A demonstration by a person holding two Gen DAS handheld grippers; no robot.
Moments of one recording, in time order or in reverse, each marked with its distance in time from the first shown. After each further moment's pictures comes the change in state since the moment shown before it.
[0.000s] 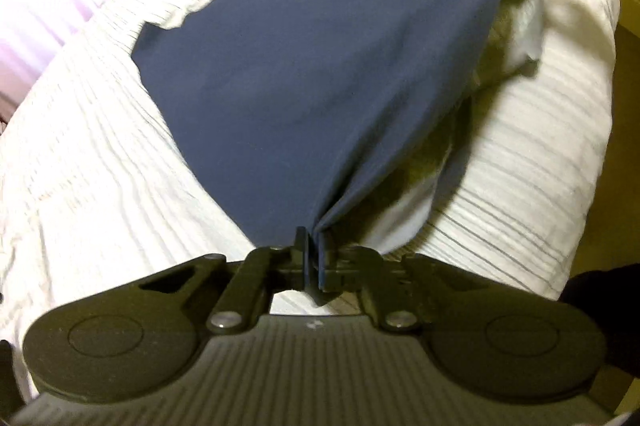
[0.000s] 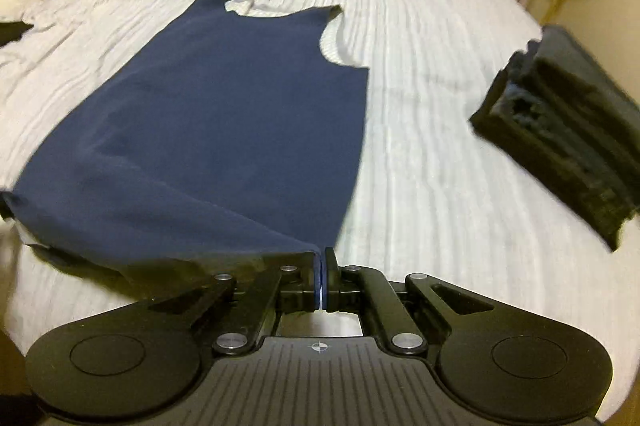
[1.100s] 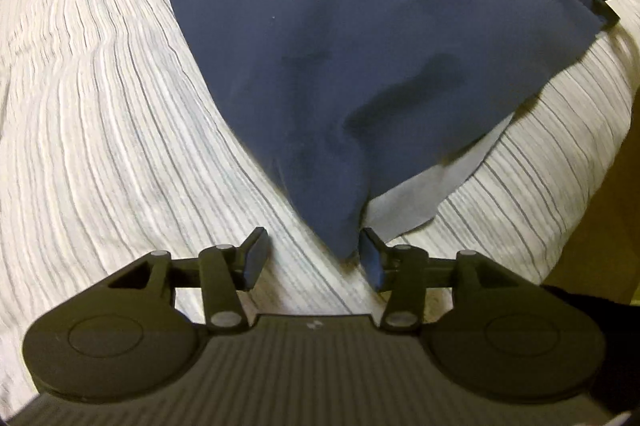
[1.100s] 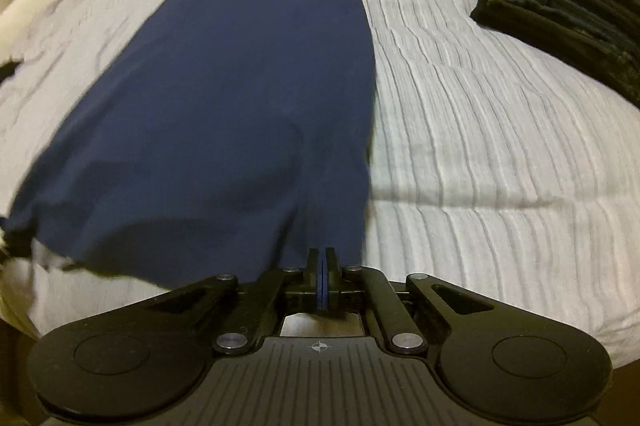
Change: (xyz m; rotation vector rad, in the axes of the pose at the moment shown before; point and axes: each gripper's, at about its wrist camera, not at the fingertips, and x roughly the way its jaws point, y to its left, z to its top) left arm 0.053 -0.008 -0.057 -0.283 0.205 -0.083; right arm 0.009 0.022 -0.073 0.267 0.075 0.136
